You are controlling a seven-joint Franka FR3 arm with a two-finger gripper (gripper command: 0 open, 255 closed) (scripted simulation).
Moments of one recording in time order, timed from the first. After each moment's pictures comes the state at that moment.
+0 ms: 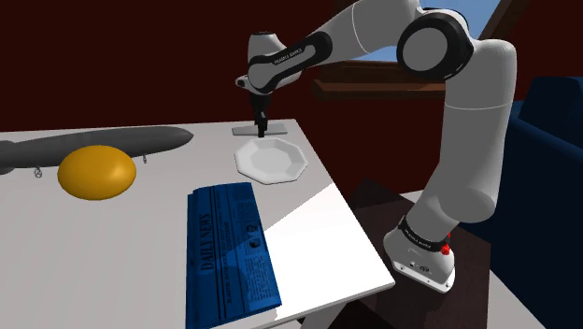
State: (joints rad) arm 0.11 0.41 -0.08 -1.78 0.02 2.19 -0.93
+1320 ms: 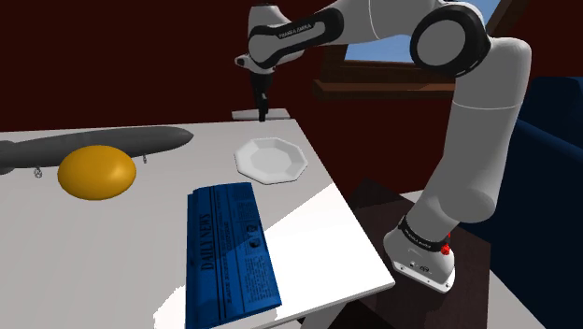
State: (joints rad) arm 0.12 0.34 -0.08 -1.70 0.02 2.04 -0.93
